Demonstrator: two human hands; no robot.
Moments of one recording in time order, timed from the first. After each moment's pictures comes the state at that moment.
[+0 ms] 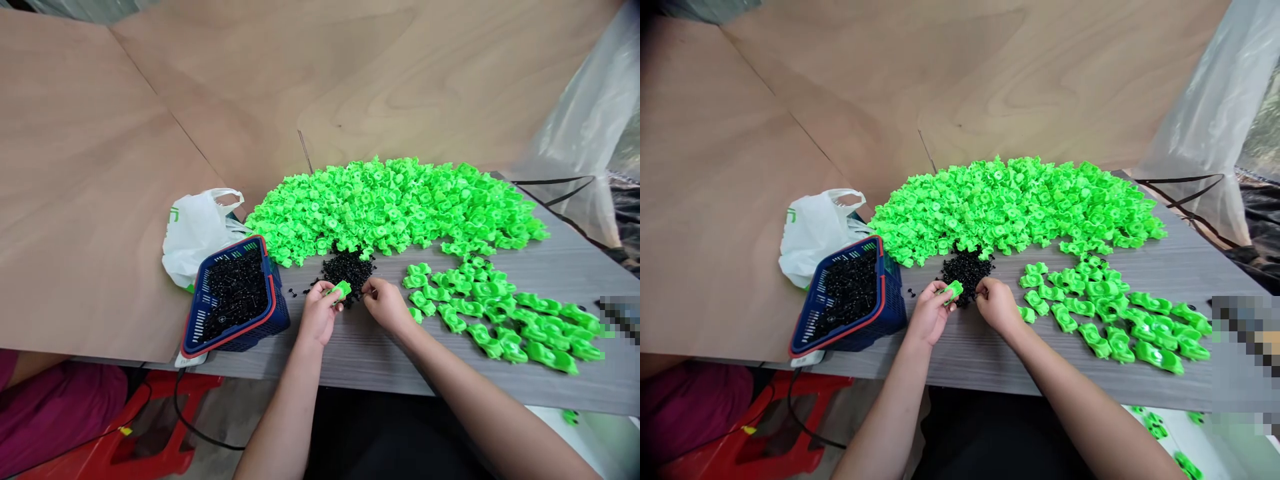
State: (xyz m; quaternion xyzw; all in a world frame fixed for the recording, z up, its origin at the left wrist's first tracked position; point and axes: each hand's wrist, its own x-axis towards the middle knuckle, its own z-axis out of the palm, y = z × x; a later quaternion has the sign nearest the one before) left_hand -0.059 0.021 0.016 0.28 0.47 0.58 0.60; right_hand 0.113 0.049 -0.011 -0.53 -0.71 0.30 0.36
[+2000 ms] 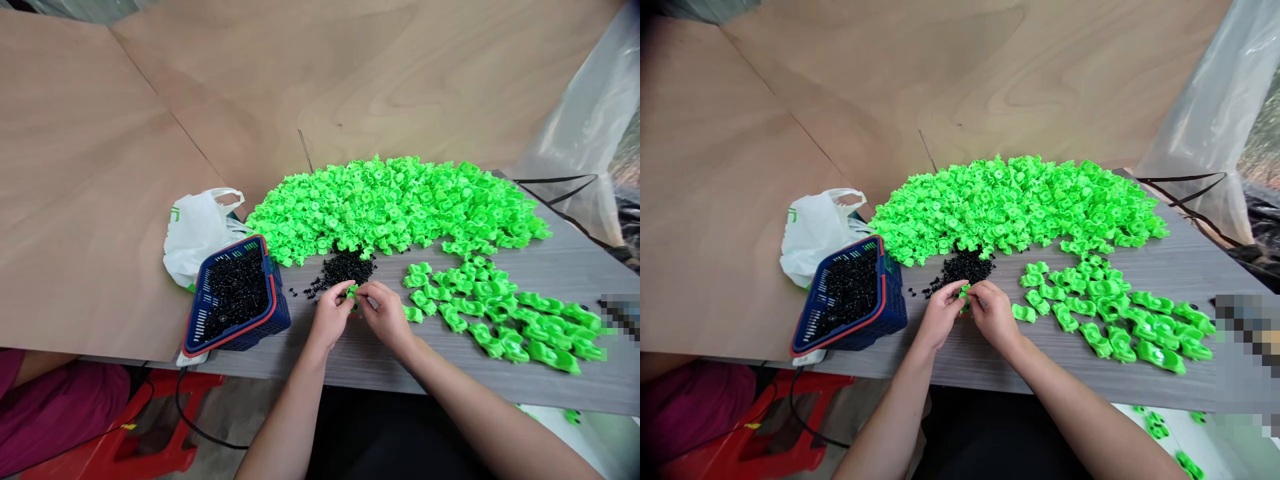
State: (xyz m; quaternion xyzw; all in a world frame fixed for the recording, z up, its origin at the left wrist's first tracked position) left_hand -0.040 0.014 0.017 0.44 0.51 0.50 0.55; right_hand 0.104 0.023 0.002 -0.43 -0.71 0.28 0.49
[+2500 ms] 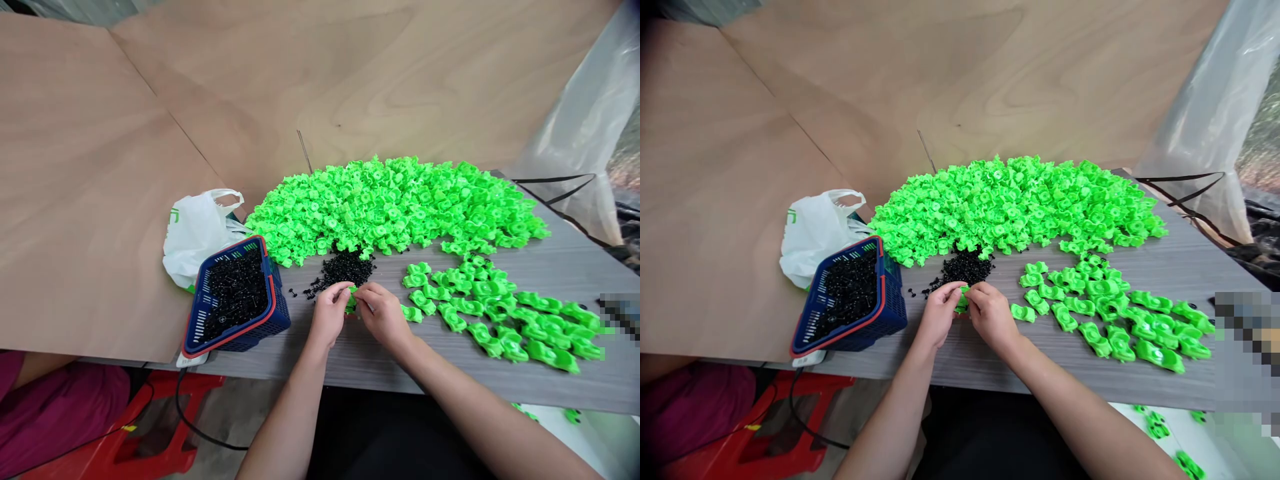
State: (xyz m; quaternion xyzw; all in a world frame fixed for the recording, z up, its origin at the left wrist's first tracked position) left_hand -0.042 0.017 0.015 0.46 0.55 0.49 0.50; right_hand 0.105 0.021 0.005 -0.42 -0.75 0.24 0.44
